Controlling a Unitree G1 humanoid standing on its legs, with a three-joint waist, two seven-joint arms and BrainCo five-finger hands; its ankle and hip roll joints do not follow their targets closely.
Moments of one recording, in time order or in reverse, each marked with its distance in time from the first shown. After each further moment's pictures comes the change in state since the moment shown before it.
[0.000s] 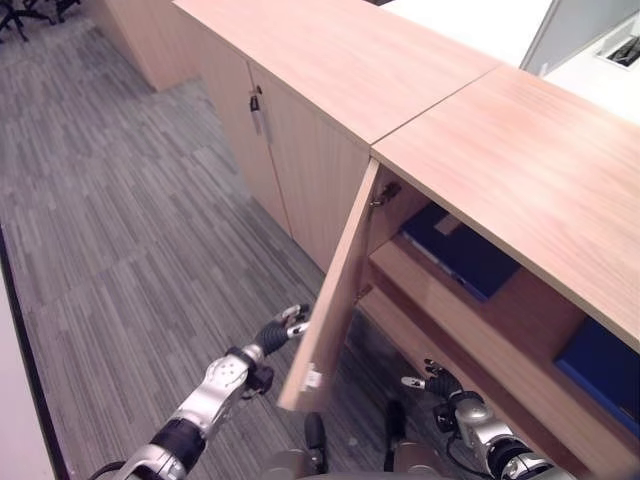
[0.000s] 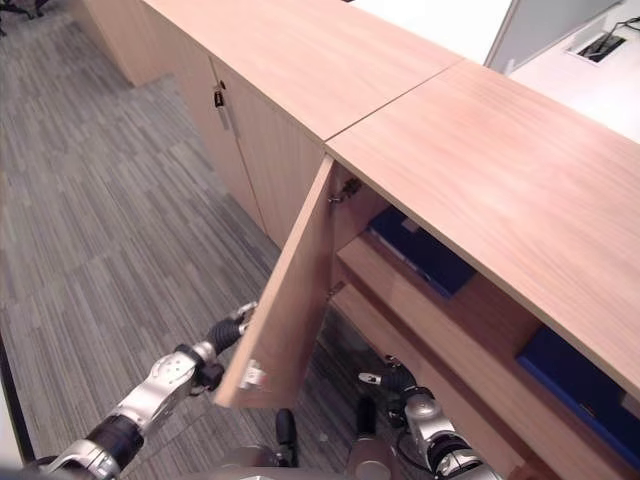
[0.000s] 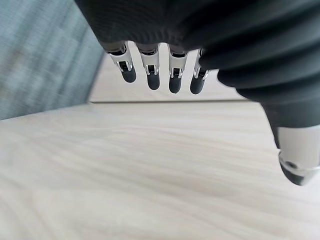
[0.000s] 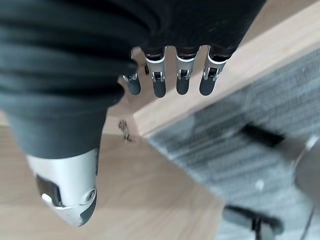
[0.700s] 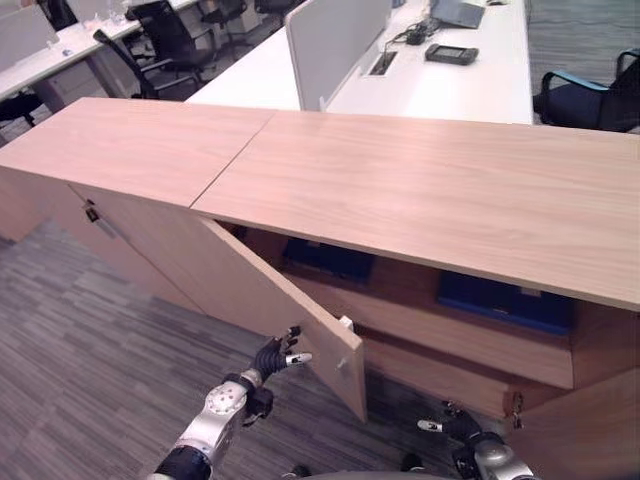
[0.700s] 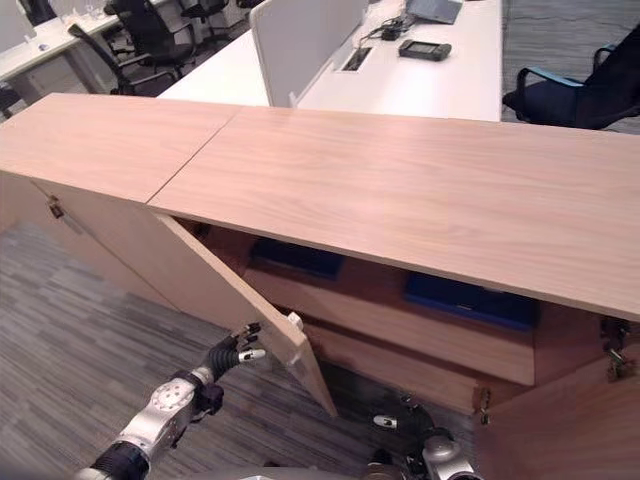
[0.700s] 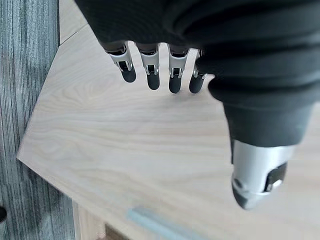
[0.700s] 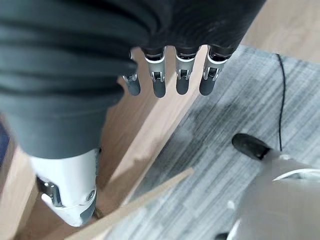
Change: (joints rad) left arm 0.084 -0.077 0.071 0.188 -0.001 0.030 0.075; right arm 0.158 -0.050 0.023 0.005 -0.037 0.004 0.000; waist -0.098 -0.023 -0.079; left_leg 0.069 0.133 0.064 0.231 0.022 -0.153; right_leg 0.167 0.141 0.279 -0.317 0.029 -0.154
